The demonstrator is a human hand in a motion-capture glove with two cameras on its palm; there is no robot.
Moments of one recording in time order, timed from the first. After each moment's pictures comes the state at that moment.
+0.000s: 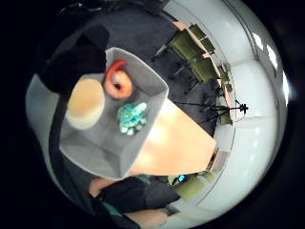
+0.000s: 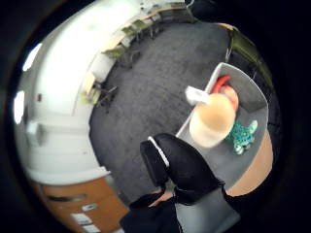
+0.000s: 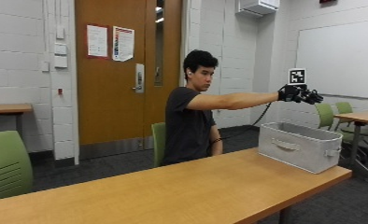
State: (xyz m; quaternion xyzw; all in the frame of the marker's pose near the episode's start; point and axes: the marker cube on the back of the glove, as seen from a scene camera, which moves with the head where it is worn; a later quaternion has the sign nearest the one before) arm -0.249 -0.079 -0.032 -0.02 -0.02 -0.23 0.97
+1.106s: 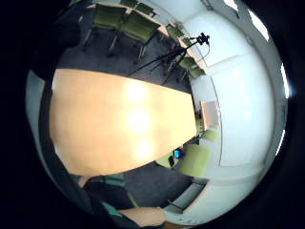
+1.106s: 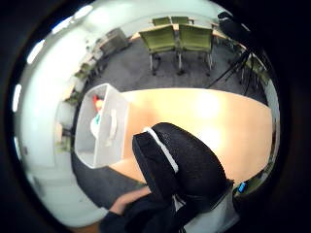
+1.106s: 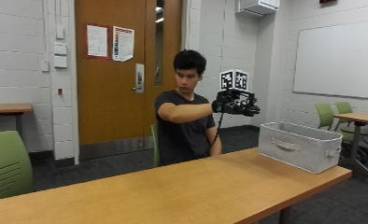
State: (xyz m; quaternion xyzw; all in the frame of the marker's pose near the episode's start) arm 0.099 0.016 -0.030 0.05 0.11 0.04 0.99
